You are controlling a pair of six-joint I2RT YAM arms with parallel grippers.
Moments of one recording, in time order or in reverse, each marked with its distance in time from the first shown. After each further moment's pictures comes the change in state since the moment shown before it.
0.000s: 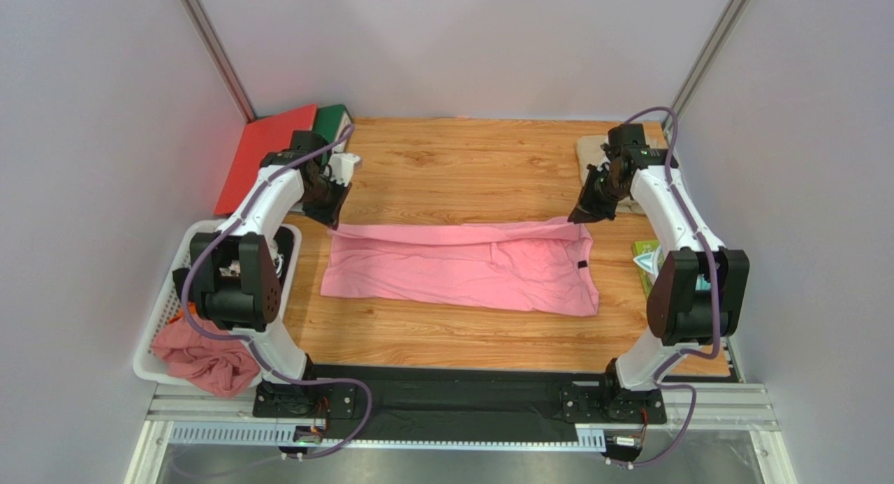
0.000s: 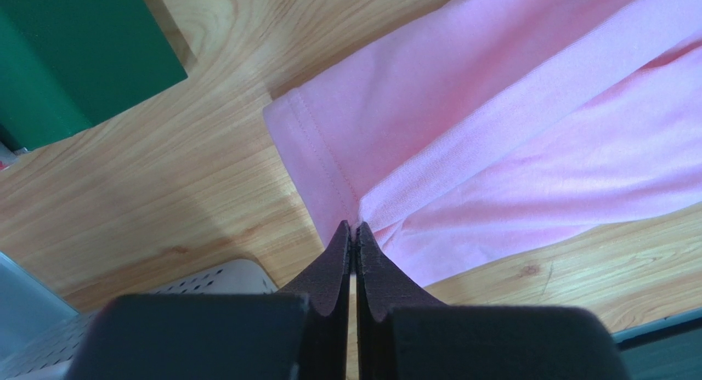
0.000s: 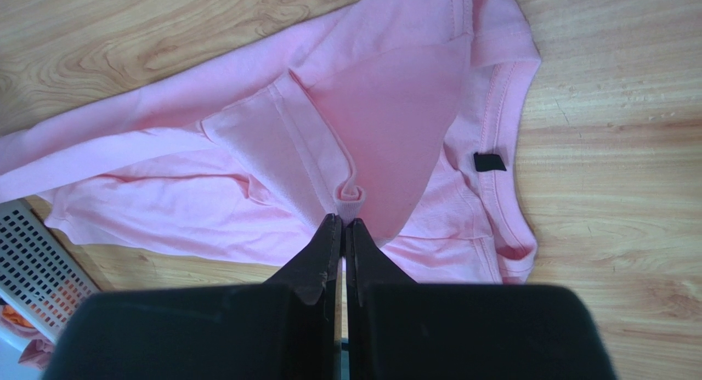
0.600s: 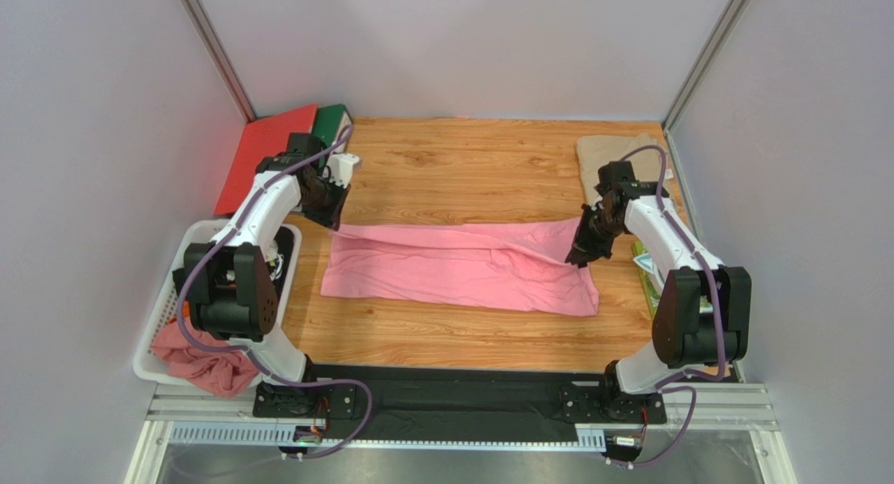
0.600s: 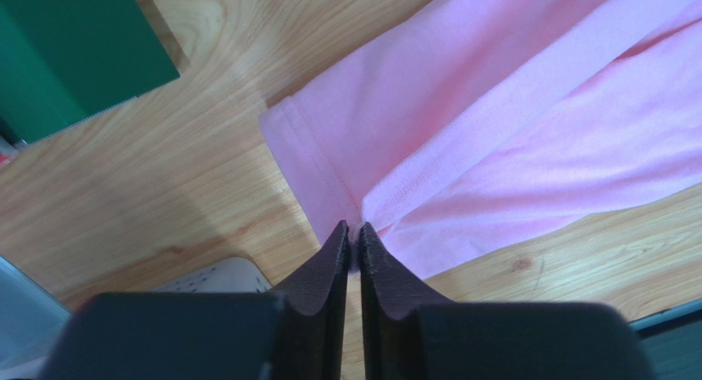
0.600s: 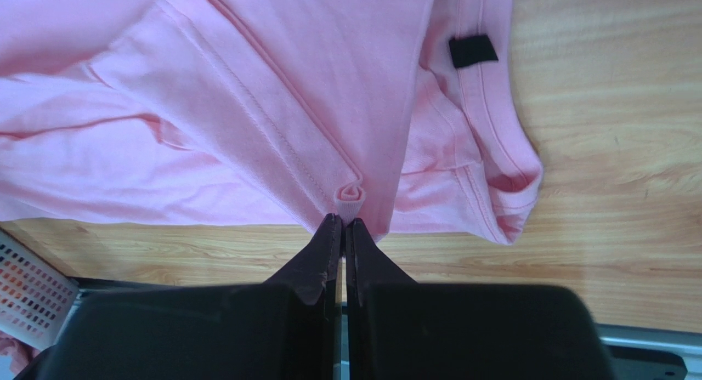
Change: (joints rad) left arm 0.000 -0.058 -0.041 0.018 0.028 0.010; right arm 0.030 -0.128 -0.262 0.014 0.021 0.030
